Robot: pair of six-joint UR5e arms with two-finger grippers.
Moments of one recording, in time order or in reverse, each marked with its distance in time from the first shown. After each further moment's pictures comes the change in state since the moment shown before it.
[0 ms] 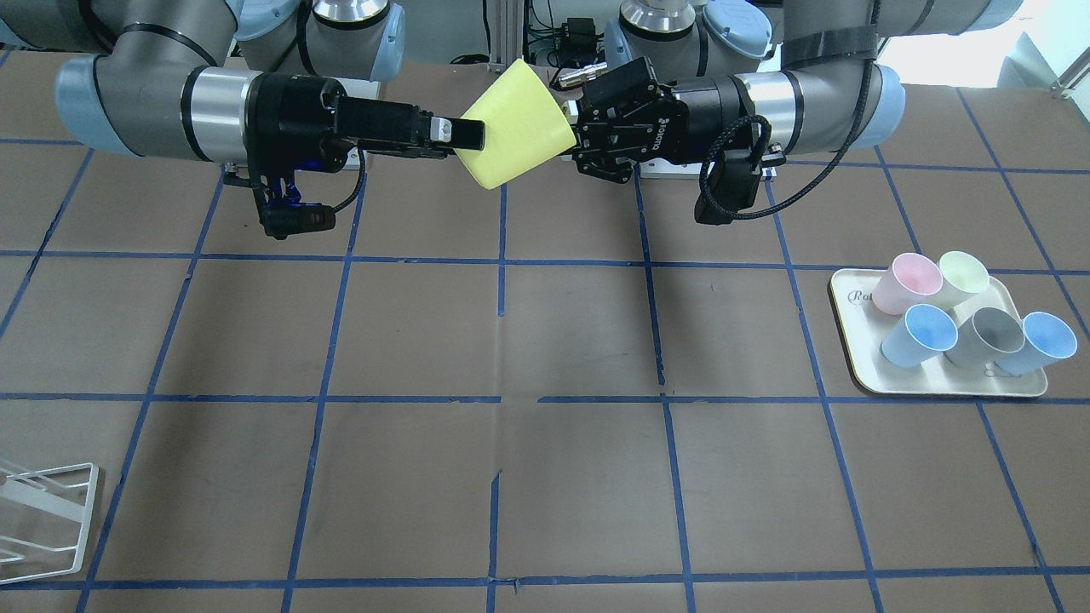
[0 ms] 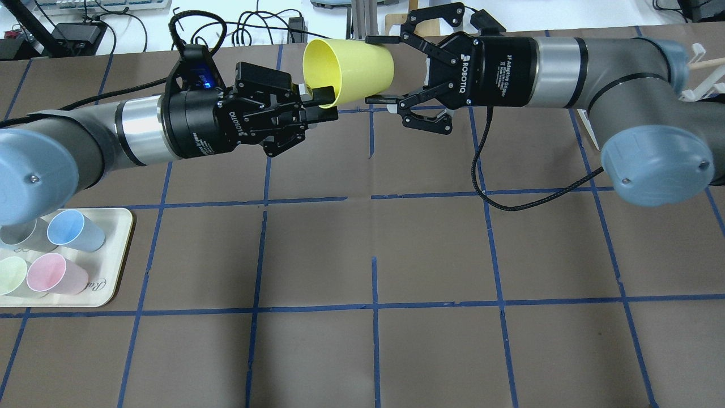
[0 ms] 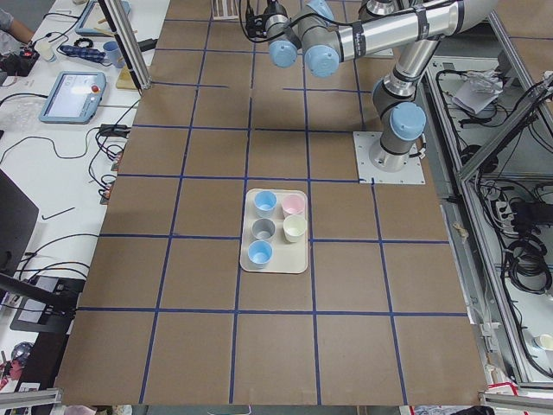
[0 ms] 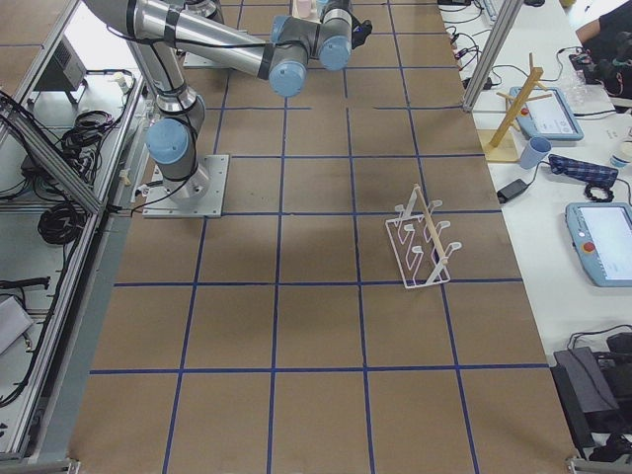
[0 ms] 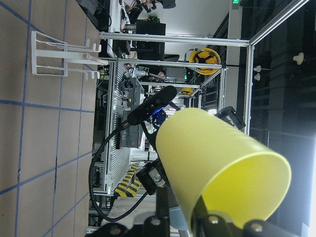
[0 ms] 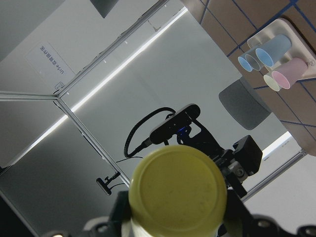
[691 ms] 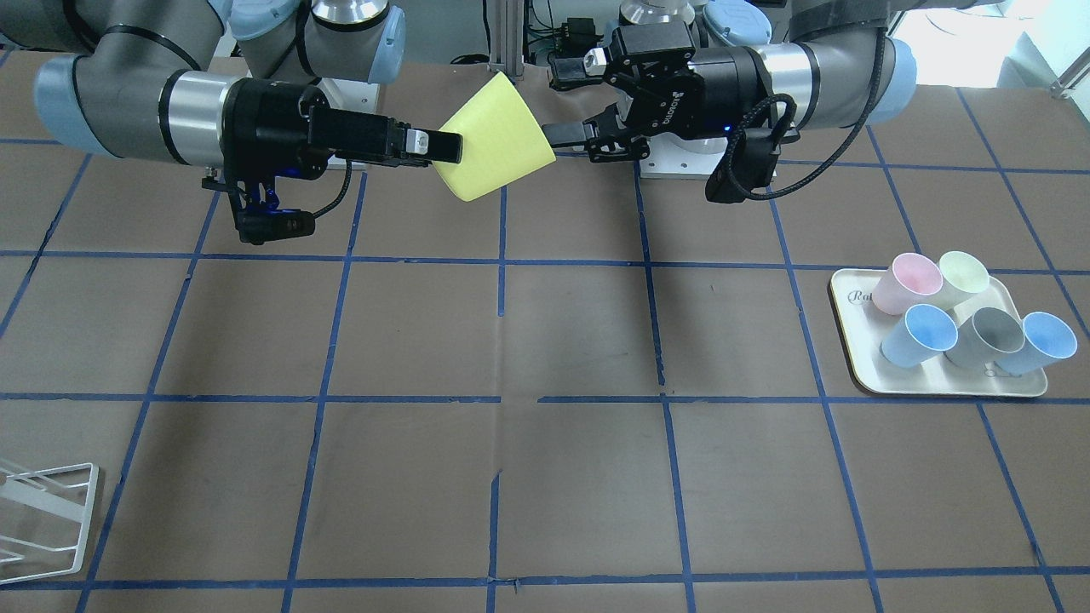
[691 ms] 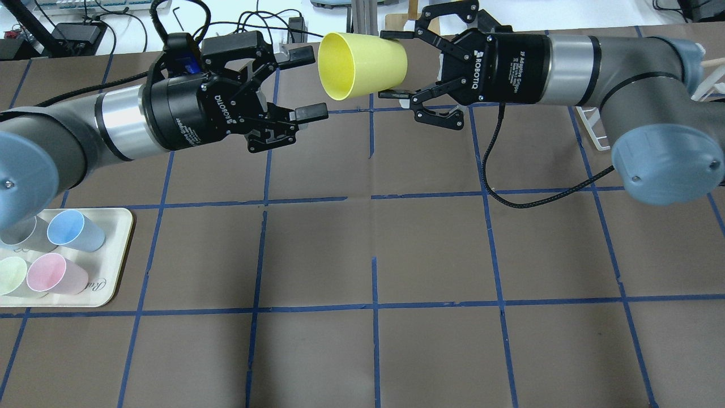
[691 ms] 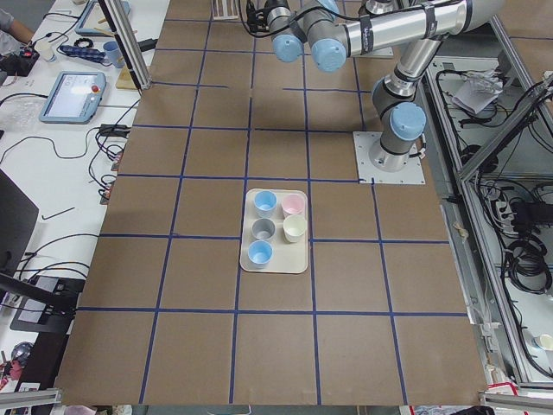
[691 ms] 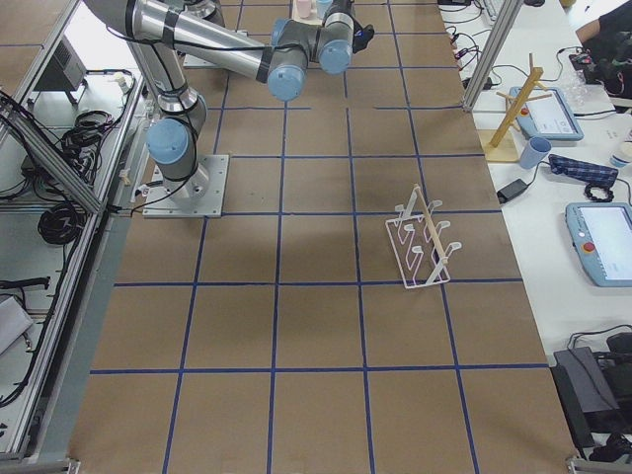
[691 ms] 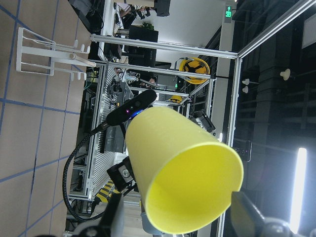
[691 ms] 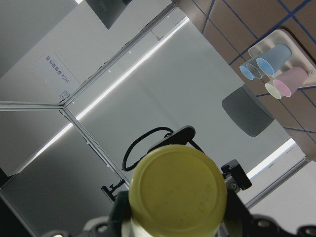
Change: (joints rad) left arm 0.020 0.048 0.011 -0.009 -0.040 -0.144; right arm -0.038 -0.002 0.006 -0.012 -0.010 0.022
